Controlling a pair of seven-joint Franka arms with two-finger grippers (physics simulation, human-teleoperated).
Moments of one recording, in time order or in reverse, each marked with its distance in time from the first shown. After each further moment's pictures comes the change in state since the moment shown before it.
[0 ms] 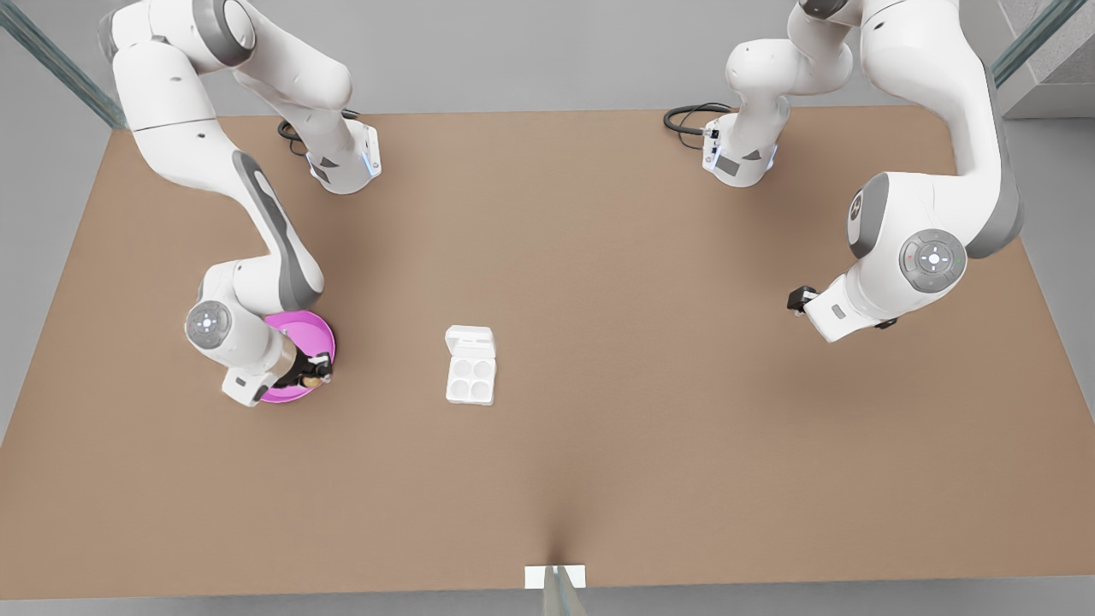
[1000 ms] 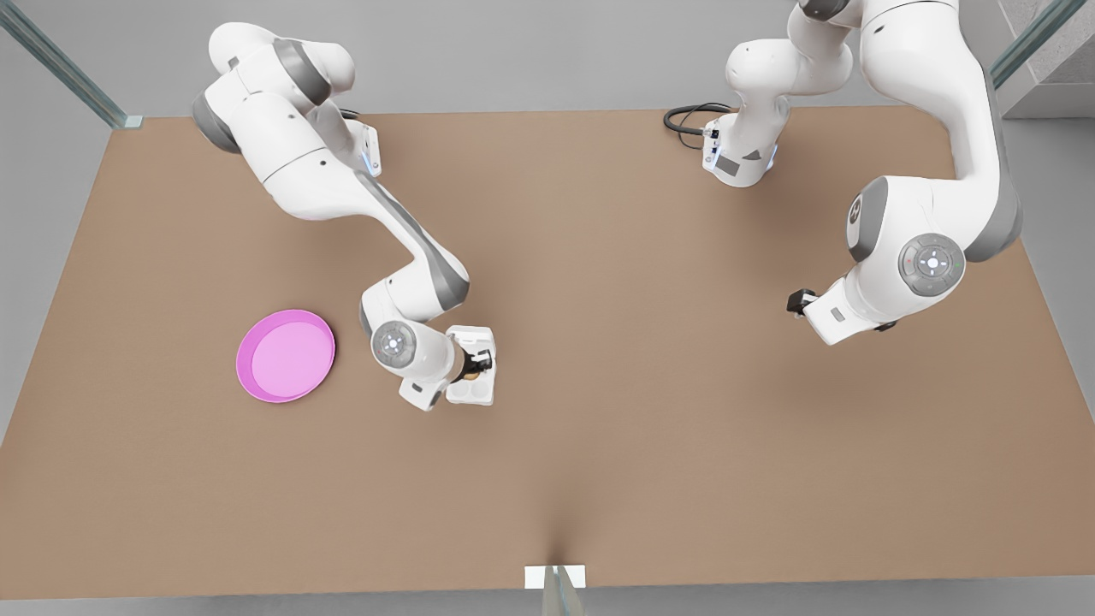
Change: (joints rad) left arm 0.002 0.009 0.000 0.000 0.000 0.009 0.000; right arm 0.479 0.289 -0.052 0.410 0.157 -0.146 0.361
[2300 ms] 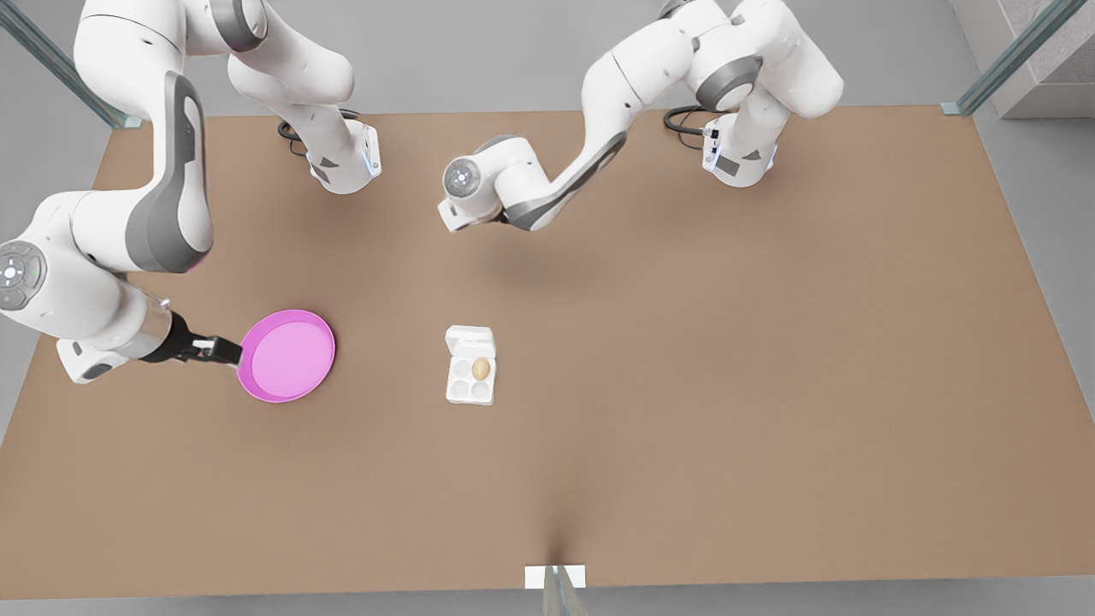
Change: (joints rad) left arm -0.968 0.575 -0.094 0.216 -0.232 0.331 -0.938; right arm -0.300 -0.398 -0.265 0.114 -0.038 -0.497 -0.123
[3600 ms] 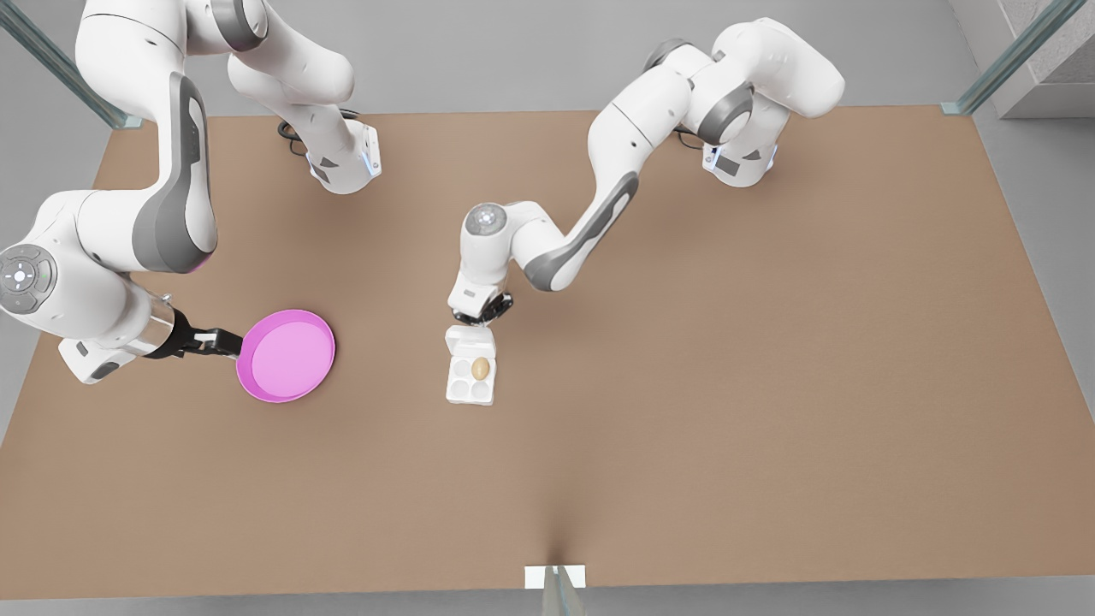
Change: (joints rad) left arm 0.037 0.164 0.210 0.275 0.234 0.331 -0.572; right arm 0.010 -0.001 0.000 0.000 -0.045 -0.037 -0.079
